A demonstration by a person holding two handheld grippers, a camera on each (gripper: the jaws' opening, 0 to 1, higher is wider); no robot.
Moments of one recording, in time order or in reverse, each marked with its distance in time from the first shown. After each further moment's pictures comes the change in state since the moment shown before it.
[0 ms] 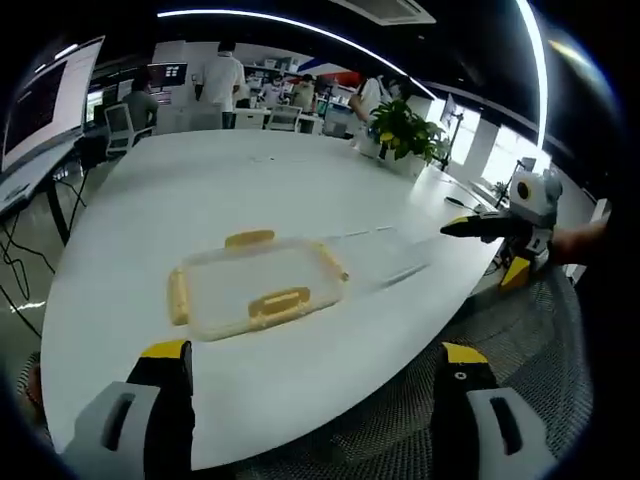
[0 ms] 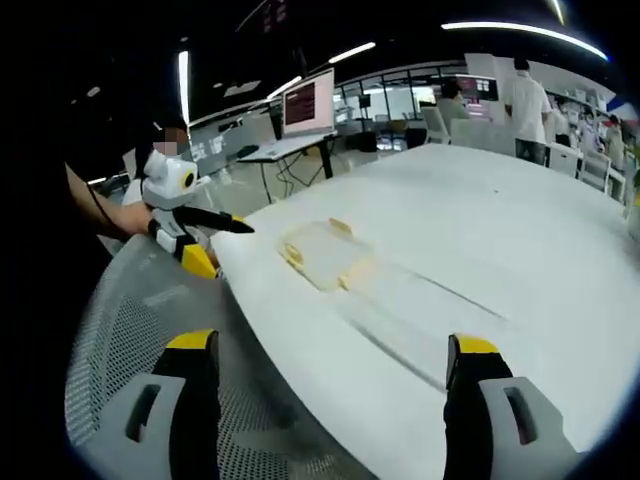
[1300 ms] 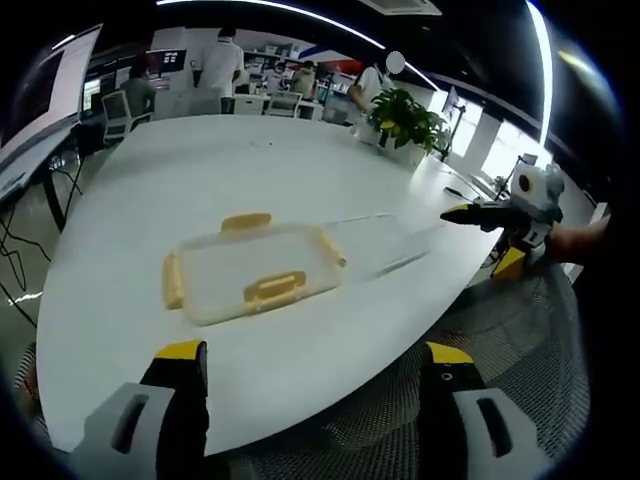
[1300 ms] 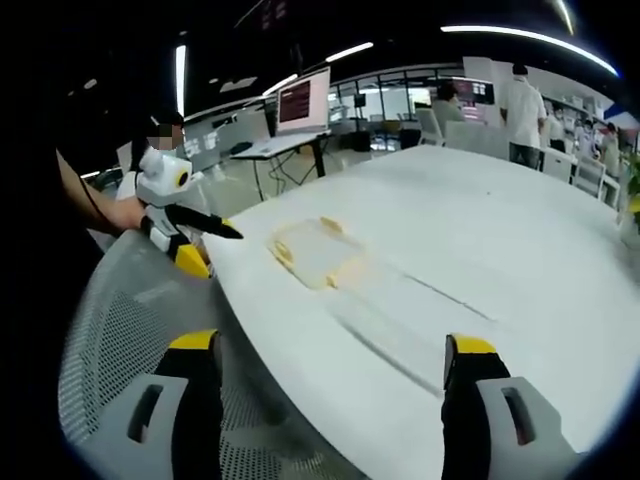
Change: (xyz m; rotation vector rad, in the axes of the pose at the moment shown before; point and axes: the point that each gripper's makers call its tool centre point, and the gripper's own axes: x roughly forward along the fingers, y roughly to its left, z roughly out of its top) left arm 0.000 -0.004 -0.010 -0.030 0.060 -0.020; right arm -0.002 -0.006 0.000 -0.011 0.007 -0.032
